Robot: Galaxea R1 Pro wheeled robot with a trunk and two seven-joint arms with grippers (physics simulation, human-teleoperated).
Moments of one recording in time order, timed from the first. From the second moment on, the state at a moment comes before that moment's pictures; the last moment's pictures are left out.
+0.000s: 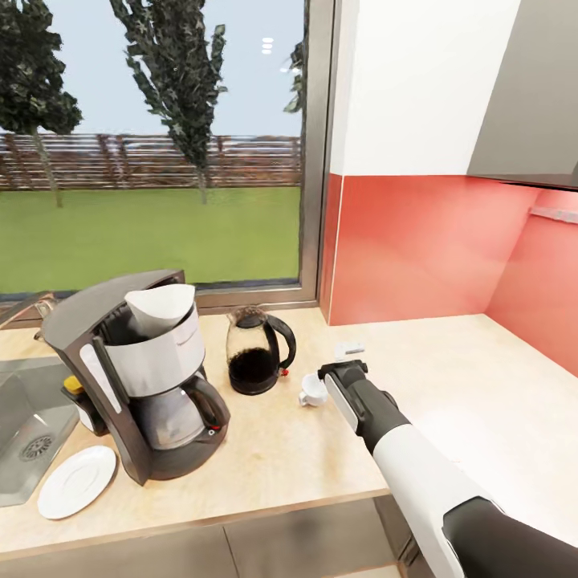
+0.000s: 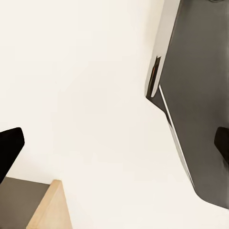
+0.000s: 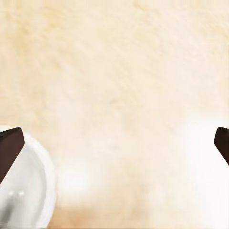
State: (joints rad) left arm -0.01 0.12 0.19 0.00 -0.03 -0.01 0.06; right arm -0.90 0.17 0.29 -0.69 -0.16 0.63 -0.44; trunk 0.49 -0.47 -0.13
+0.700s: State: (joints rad) left arm -0.01 0.12 0.19 0.00 -0.03 -0.01 0.06; right arm -0.90 0.17 0.29 -0.63 -0.16 0.63 -0.43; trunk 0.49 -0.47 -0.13
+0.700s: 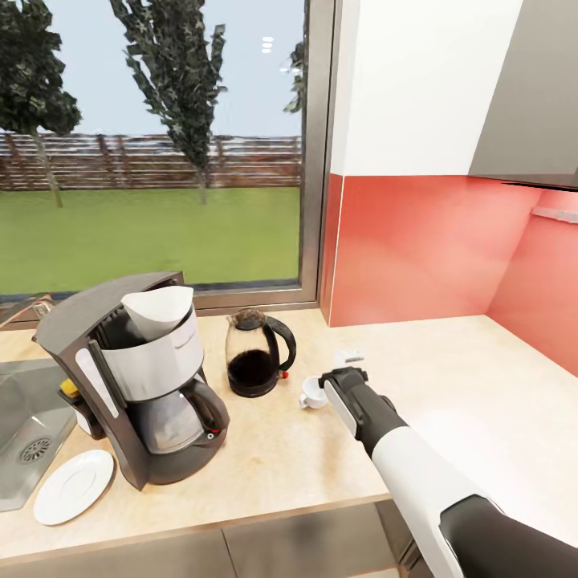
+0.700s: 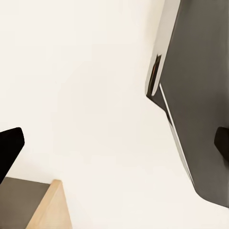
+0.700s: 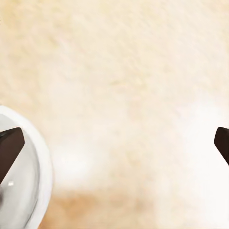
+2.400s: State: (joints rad) left arm -0.01 0.12 0.19 0.01 -0.03 -0.01 0.06; right arm -0.90 0.17 0.30 -0.54 -0.16 0.63 -0.43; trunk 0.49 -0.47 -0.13
